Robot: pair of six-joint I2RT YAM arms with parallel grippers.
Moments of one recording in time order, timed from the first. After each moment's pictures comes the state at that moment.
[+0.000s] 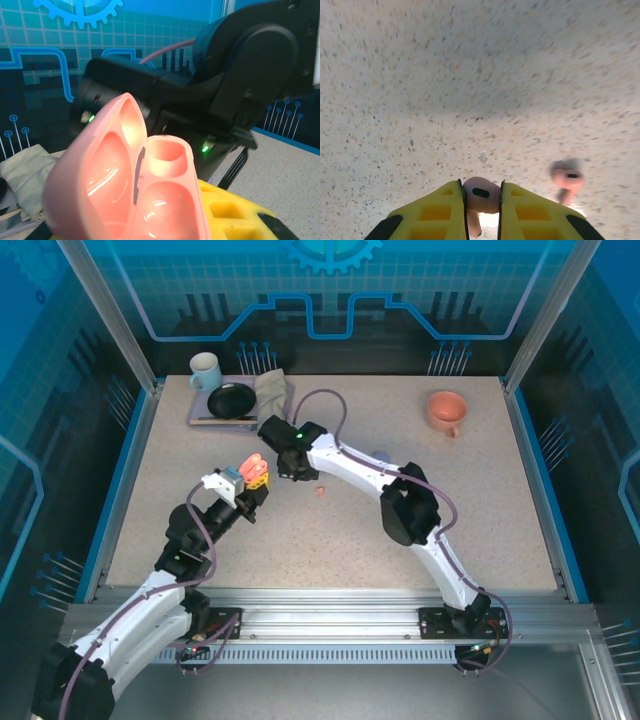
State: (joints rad) left arm -0.36 0.69 0.25 0.55 0.23 -0.06; right arm 0.84 2.30 2.11 -1.03 0.24 0.95
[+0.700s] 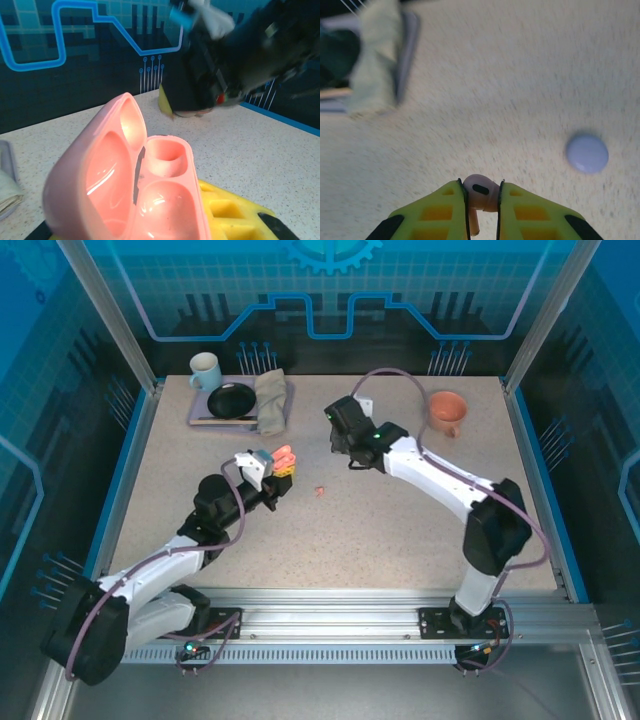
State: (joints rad) left arm -0.43 1.08 0.41 0.63 0.31 -0.06; right arm 0.69 1.71 1.49 -0.56 0.40 0.65
